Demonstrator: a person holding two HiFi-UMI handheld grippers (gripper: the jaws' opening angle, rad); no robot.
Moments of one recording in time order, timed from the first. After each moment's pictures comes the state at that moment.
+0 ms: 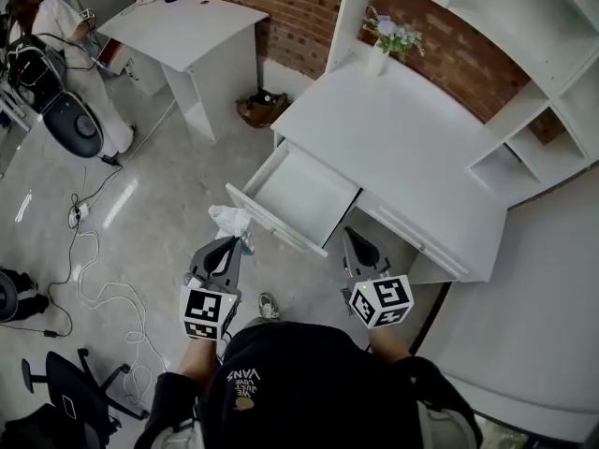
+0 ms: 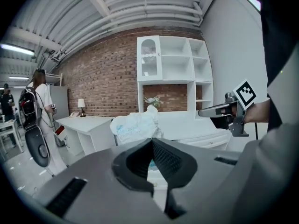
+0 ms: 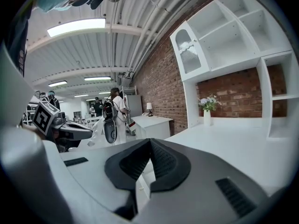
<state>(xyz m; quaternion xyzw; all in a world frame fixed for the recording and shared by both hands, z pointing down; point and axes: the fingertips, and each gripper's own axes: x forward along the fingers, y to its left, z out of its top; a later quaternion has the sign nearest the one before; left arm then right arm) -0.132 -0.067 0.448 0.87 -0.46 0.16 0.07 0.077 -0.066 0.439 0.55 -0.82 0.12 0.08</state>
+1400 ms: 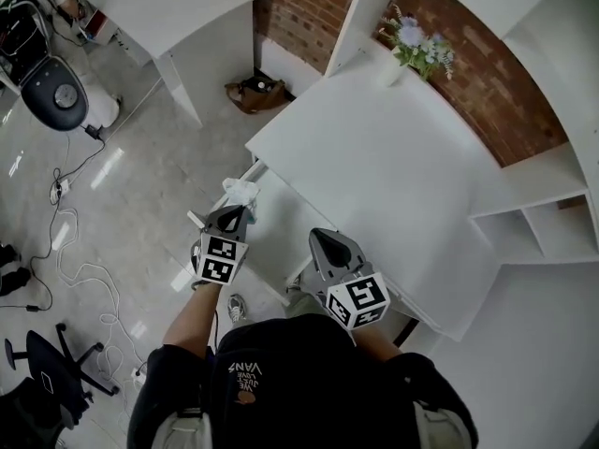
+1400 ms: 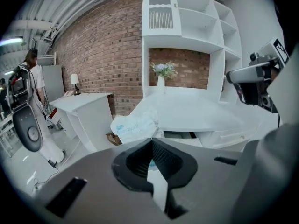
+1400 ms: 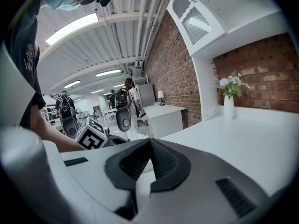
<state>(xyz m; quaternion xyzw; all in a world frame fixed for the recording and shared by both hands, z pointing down) -0.014 -0.309 0.612 0.83 -0.46 0.27 0.15 0.124 -0.253 0.499 0.43 -0.88 0.17 0.12</state>
